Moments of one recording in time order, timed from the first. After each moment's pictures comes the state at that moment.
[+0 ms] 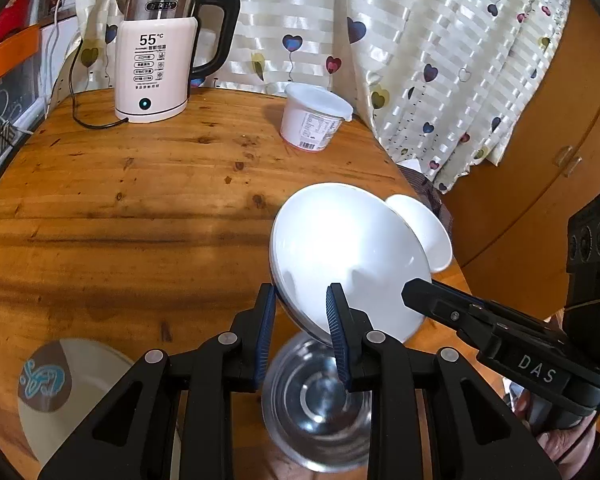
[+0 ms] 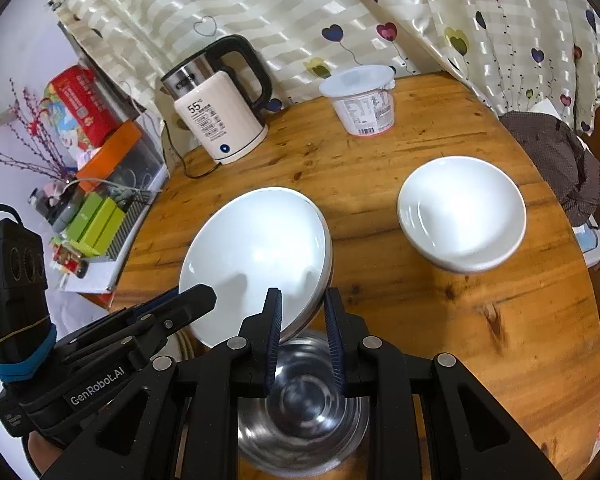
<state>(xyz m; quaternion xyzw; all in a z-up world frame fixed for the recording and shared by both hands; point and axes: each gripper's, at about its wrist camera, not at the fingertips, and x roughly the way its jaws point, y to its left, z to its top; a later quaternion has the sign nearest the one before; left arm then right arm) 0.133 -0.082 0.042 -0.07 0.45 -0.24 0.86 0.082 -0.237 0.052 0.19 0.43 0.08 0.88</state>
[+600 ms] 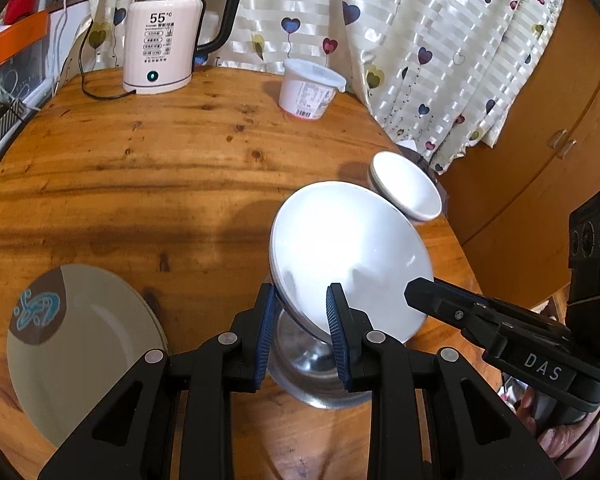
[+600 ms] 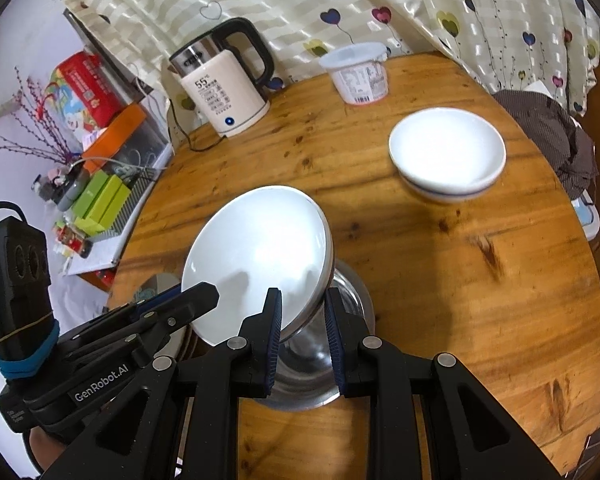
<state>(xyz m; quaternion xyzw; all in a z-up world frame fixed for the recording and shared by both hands) 0.085 -0.076 0.027 -0.06 0.47 -0.24 0.85 0.031 -0.226 0.040 0.19 0.45 0.08 0.87</state>
